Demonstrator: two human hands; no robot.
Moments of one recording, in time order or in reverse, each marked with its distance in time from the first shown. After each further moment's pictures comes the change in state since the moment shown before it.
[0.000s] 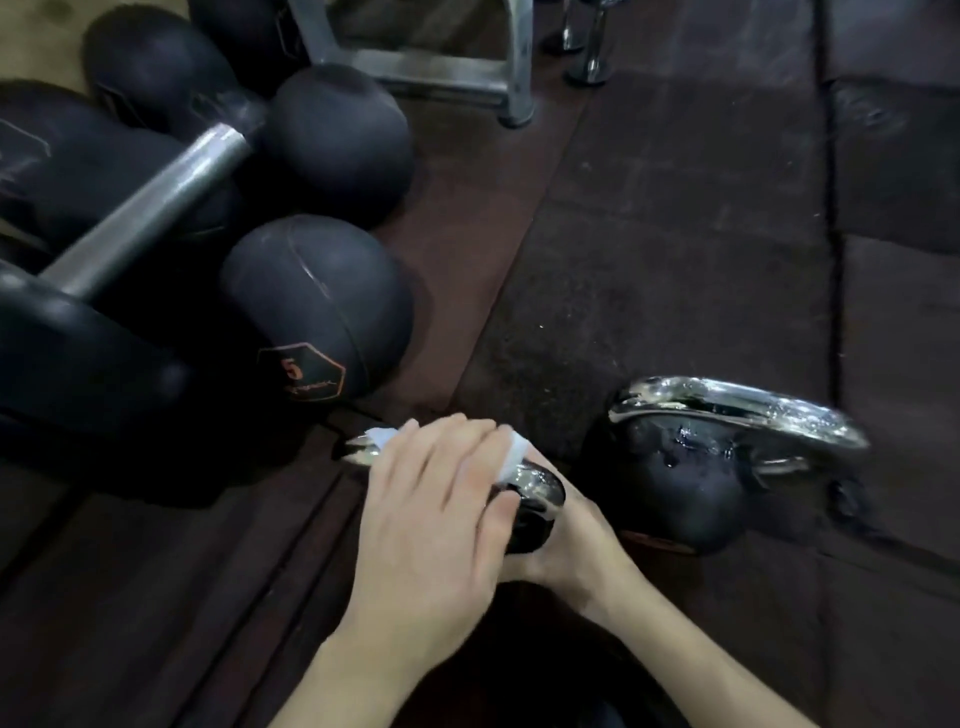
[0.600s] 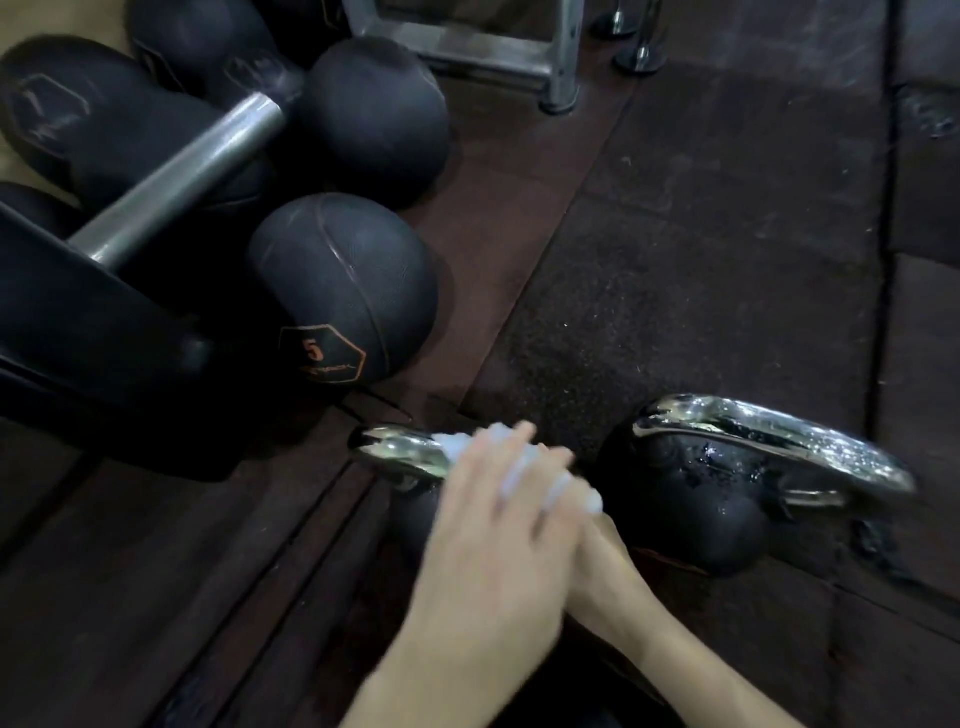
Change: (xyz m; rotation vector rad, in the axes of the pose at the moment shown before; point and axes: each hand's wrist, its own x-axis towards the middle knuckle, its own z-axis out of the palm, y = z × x) left_hand -0.002 0.033 0.019 0.065 -0.051 0.058; right_hand -0.010 -0.016 -0.004 0.127 -0.017 0.070
